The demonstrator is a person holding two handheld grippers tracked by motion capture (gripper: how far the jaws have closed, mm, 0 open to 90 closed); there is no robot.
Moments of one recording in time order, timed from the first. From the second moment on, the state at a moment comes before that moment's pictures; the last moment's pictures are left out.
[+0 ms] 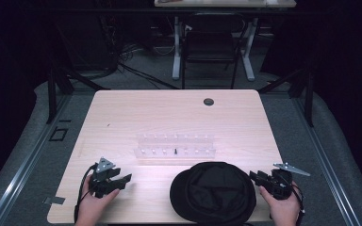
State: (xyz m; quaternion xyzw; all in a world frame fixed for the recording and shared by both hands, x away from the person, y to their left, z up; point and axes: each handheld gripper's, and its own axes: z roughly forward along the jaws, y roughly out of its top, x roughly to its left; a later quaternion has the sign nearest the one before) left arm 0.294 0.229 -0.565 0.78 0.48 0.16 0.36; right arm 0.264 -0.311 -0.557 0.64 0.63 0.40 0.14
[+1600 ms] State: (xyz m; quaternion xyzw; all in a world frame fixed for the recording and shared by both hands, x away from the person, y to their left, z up) left arm 0.288 0.223 -0.561 0.79 0.46 0.15 0.38; right arm 0.272 -0.293 -0.489 0.67 0.70 0.23 0.01
